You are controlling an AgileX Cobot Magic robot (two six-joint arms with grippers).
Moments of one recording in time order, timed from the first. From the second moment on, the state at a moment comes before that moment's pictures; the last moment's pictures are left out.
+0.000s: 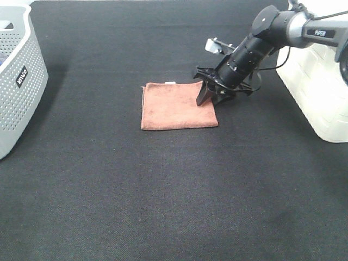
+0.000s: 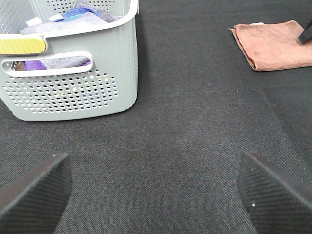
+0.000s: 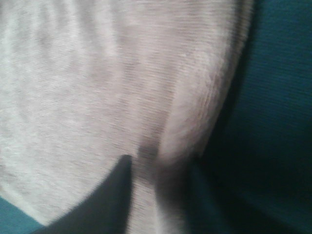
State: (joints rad) left arm -0.01 0.00 -0.50 -0.08 1.06 0.05; right arm 0.22 2.57 -2.11 0.58 0.98 -0.25
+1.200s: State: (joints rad) left arm -0.01 0.00 -0.50 -0.08 1.06 0.05; right arm 0.23 2.28 -2.46 0.40 1.21 -0.12
